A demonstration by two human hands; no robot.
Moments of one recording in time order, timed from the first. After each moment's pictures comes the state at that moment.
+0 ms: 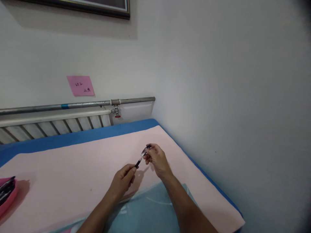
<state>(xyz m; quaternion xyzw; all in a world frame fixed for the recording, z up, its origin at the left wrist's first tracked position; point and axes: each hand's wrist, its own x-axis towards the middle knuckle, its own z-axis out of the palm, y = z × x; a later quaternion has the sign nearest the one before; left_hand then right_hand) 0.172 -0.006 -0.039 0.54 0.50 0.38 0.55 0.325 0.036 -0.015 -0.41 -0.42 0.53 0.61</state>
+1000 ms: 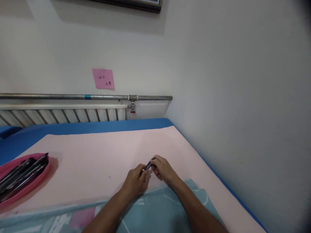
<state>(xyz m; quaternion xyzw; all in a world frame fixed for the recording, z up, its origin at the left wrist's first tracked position) 0.149 -0.014 -0.056 0.66 0.53 0.38 0.37 0.296 0.022 -0.034 -0.50 -0.57 0.55 0.35</state>
